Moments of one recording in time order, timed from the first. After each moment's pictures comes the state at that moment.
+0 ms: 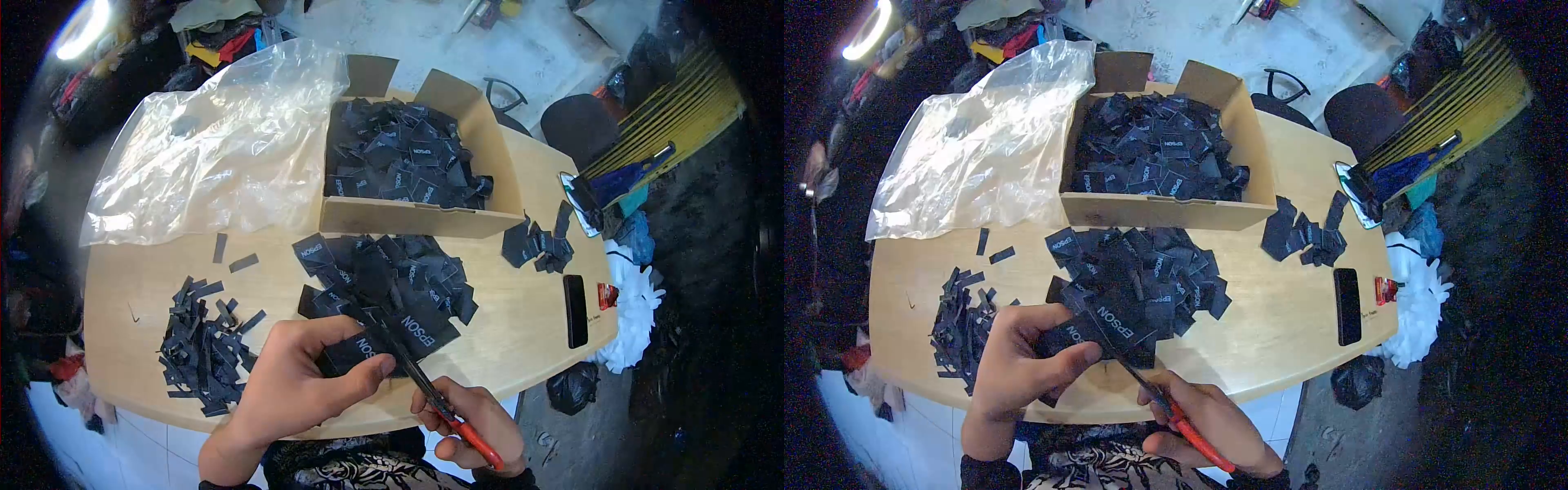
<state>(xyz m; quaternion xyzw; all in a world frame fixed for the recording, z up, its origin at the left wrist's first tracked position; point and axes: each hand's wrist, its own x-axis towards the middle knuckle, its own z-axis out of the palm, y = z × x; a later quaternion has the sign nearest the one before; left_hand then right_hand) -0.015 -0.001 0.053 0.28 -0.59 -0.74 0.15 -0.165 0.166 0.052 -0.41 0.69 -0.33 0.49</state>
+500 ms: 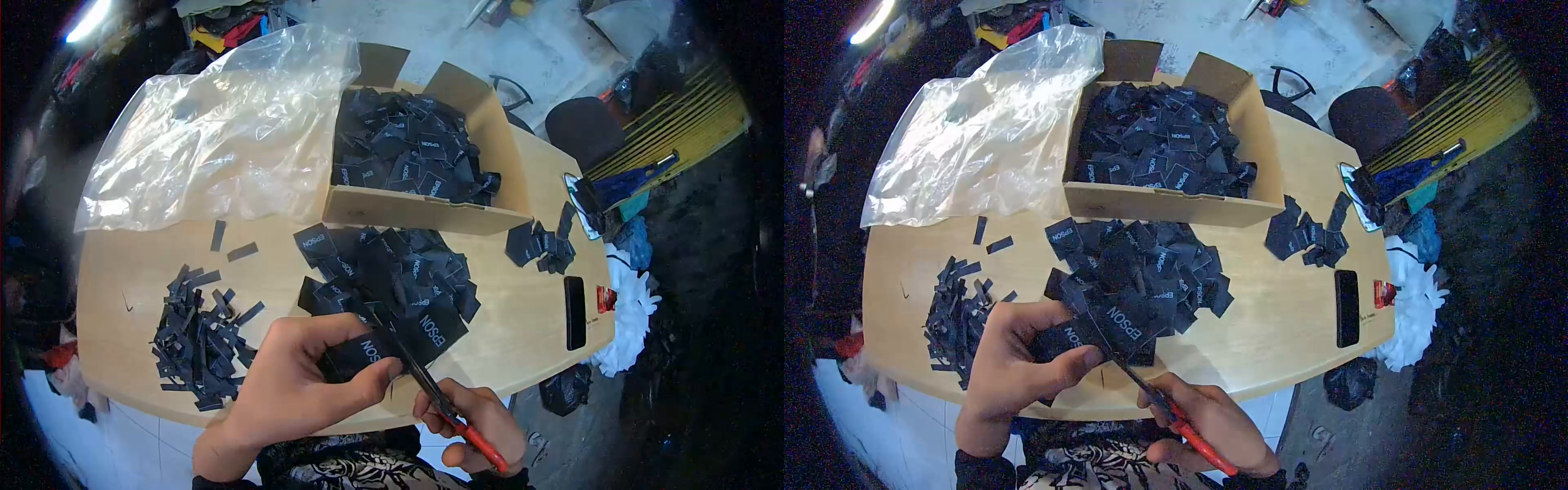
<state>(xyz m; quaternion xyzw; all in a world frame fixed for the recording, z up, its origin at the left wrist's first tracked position) -0.013 -0.001 0.056 0.27 -0.57 -0.76 0.17 -0.172 0.162 0.060 -0.42 0.67 -0.30 0.54</state>
